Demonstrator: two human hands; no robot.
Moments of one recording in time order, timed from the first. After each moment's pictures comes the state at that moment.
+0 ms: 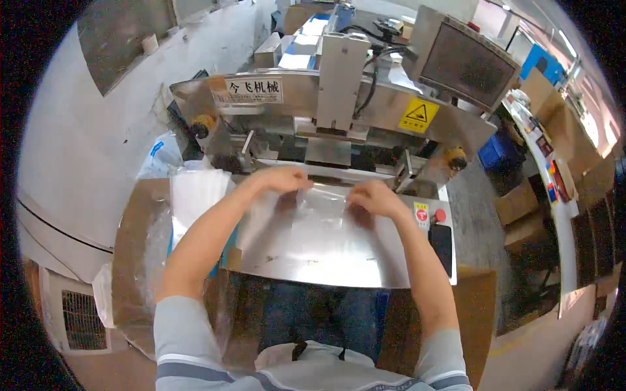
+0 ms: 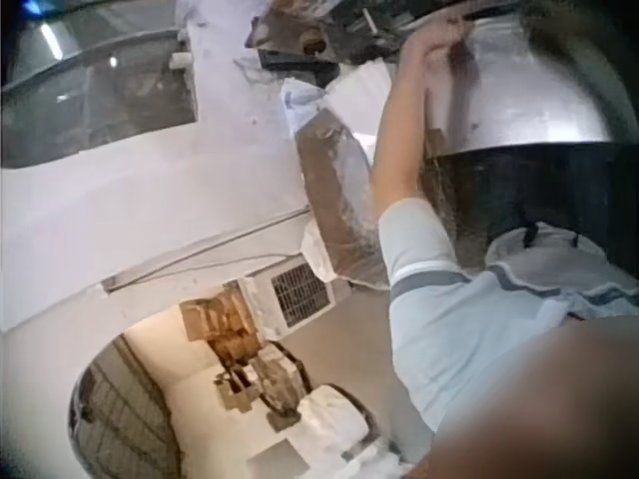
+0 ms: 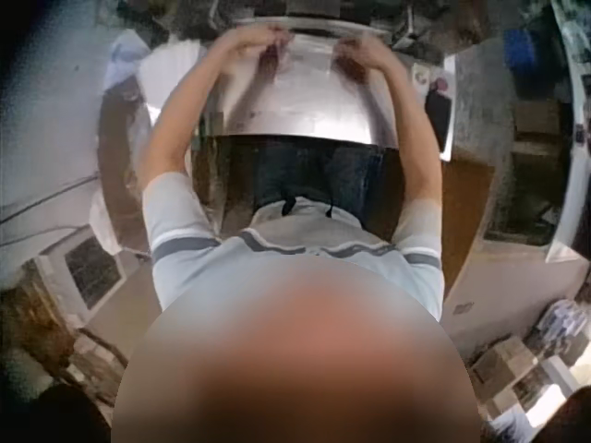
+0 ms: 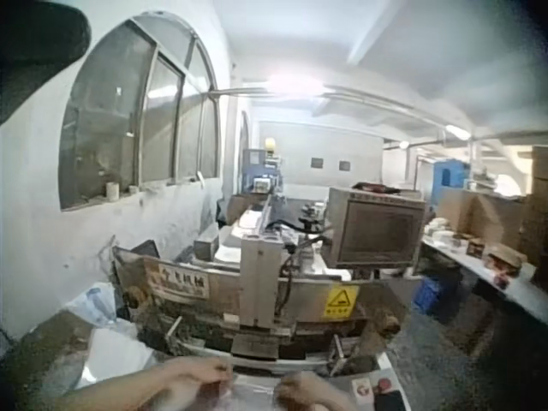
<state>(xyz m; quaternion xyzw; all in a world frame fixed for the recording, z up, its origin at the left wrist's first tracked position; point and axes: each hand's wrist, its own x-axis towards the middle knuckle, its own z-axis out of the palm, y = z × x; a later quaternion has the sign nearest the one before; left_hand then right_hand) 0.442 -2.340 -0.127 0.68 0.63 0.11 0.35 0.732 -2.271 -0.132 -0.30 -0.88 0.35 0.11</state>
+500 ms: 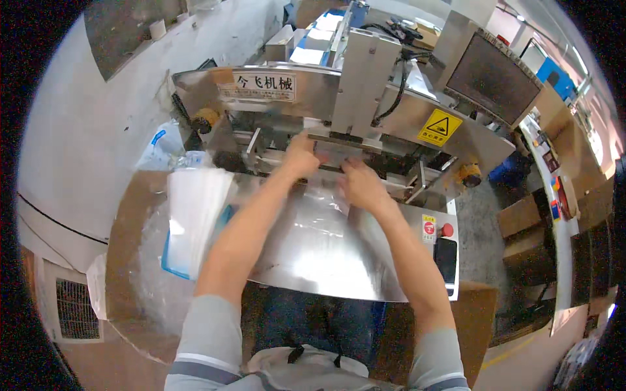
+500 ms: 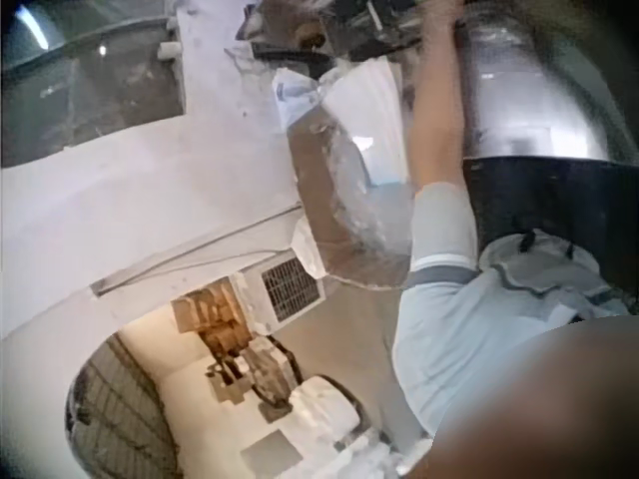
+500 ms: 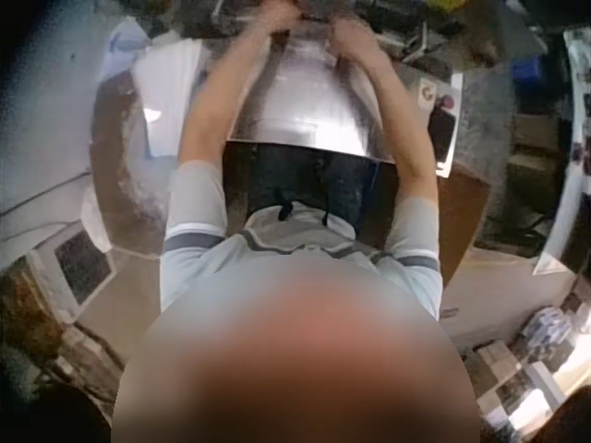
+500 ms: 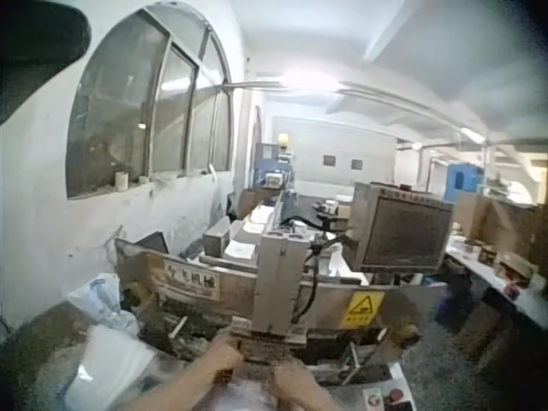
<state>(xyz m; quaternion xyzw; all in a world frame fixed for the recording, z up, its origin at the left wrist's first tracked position) 0.446 -2.285 -0.138 0.66 0.65 0.37 0.04 0.650 -2.256 -0.128 -0.34 -0.93 0.07 0.12</state>
